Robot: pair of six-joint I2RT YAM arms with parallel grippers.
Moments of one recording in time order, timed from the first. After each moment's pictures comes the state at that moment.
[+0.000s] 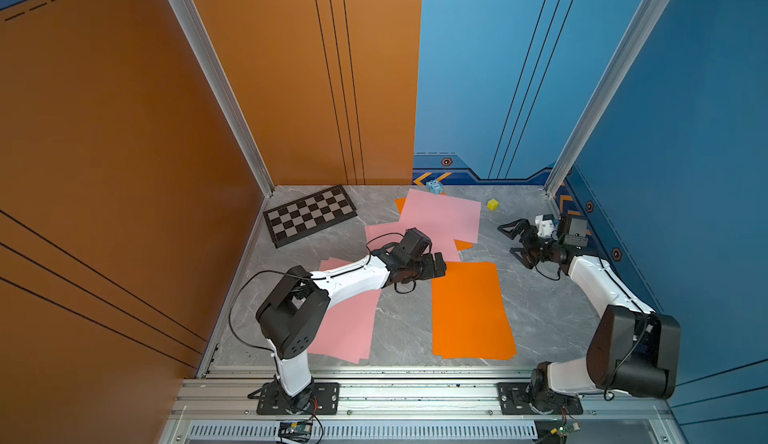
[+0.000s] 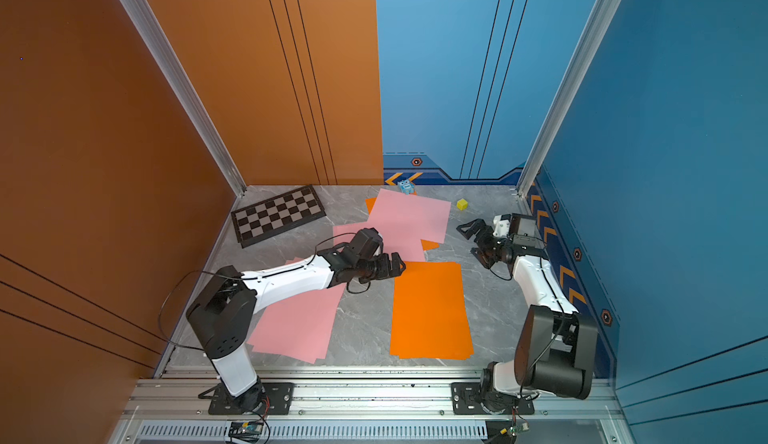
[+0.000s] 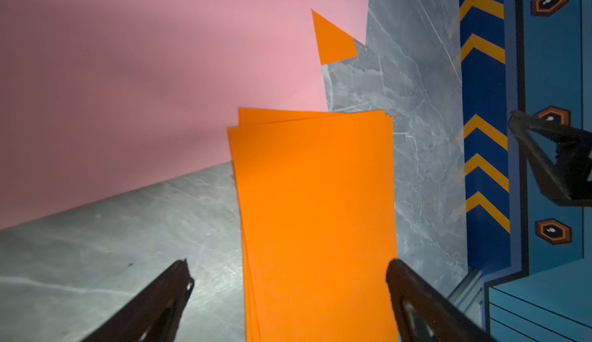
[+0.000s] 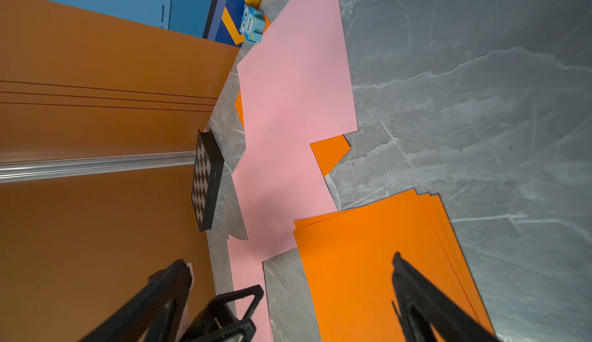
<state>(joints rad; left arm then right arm) -0.74 1.77 1.21 -0.29 0.10 -0.85 -0.18 1.47 0.96 -0.32 -0.68 0.71</state>
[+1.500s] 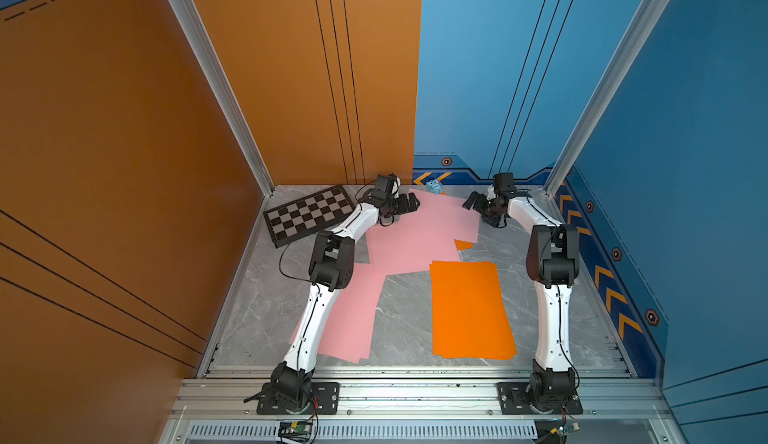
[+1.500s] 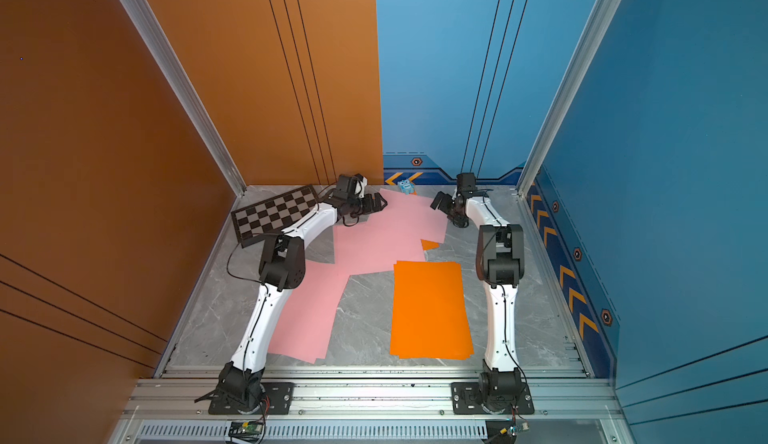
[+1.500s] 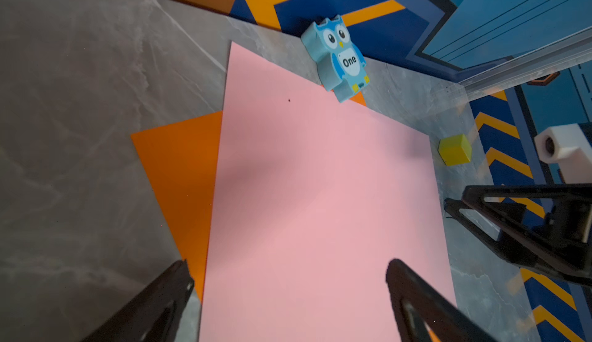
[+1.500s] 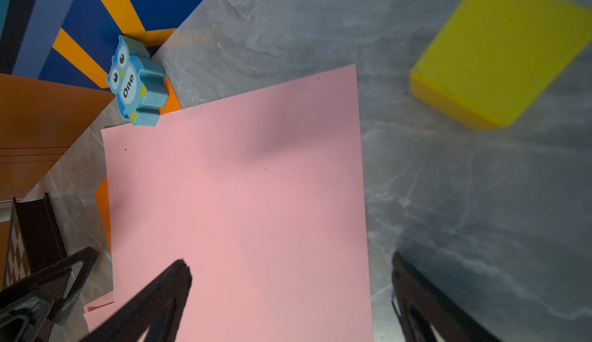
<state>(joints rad) -0.34 2.65 2.33 -0.37 0.34 -0.52 0.03 2.41 2.00 -0.55 -0.30 0.57</state>
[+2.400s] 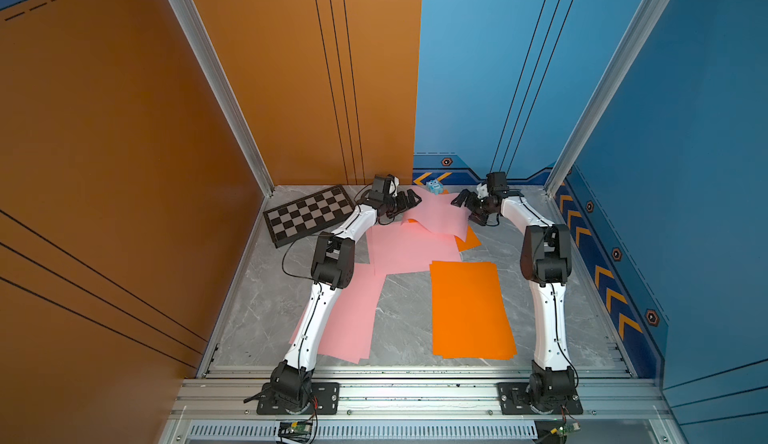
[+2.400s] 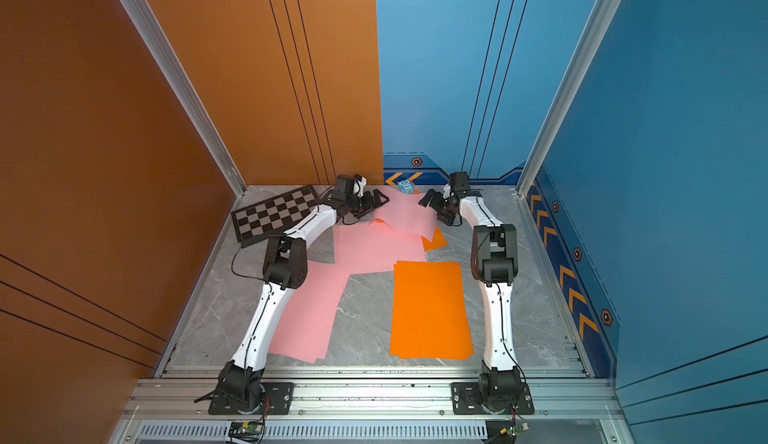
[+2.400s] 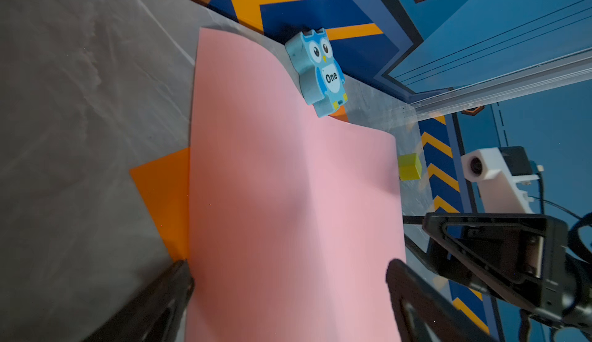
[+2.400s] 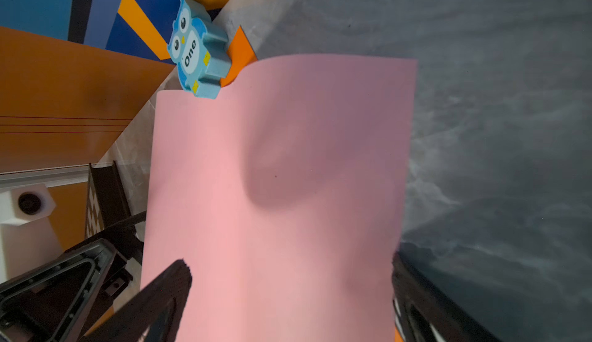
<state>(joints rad) -0.33 2.73 2.40 -0.29 0.51 -0.70 0.06 2.46 2.06 -0.52 -0.49 0.64</state>
